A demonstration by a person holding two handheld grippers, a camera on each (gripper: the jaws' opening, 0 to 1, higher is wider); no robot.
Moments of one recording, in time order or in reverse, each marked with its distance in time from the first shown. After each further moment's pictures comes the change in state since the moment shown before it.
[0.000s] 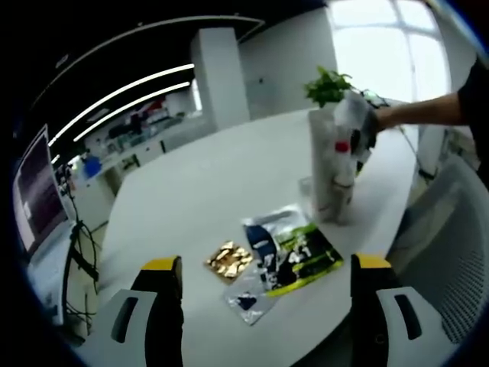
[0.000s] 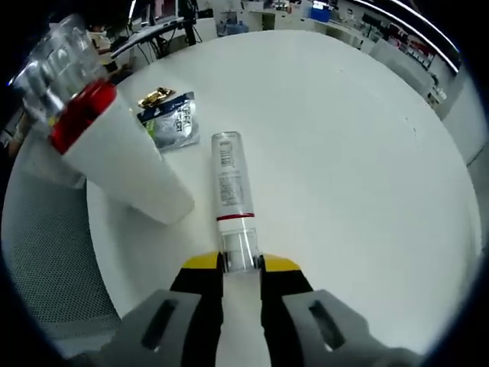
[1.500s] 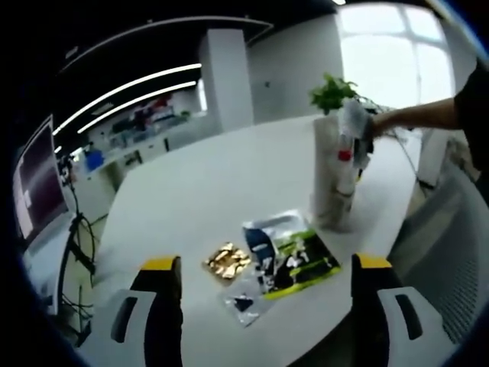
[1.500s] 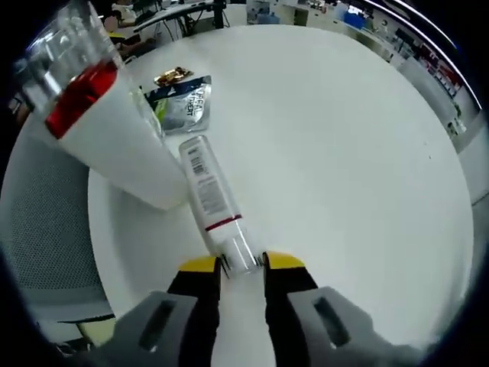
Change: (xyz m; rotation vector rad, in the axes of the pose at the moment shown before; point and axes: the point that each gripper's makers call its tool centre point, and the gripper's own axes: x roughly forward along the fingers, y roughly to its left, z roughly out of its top) left arm -0.001 0.001 0.003 -0.054 -0.021 0.004; right arm 0.004 -0.008 0.002 -0.199 0.105 0.049
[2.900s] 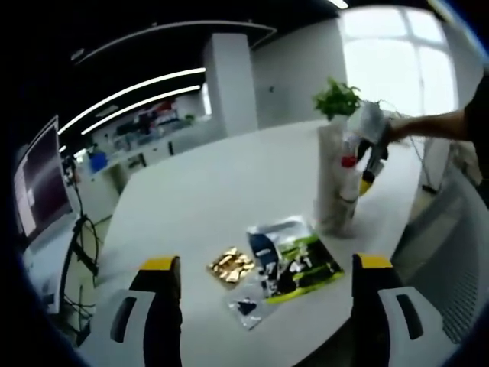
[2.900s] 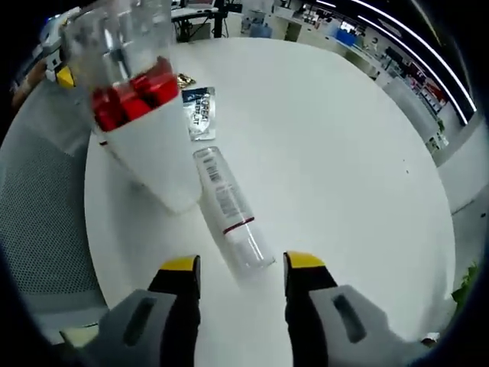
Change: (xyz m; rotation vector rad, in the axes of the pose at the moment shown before) left arm -0.003 0.003 0.006 -0.010 -0.036 0.016; right arm -0.015 0.007 0.004 -0.054 -0.046 -0.128
